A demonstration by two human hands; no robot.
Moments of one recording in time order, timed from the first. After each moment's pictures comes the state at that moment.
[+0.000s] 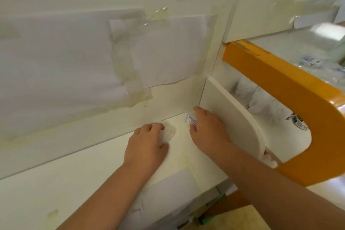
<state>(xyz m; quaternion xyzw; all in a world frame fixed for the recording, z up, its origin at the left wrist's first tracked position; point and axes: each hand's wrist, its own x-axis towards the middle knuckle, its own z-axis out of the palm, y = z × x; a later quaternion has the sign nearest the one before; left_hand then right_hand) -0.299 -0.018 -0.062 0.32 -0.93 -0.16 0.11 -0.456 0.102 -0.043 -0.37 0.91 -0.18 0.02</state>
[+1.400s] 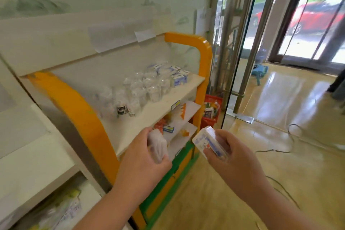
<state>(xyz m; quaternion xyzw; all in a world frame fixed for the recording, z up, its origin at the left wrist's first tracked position) -0.413 0.437 0.015 0.09 -0.91 -0.37 0.17 -0.451 0.667 0.026 -0.14 0.88 -0.46 -0.07</state>
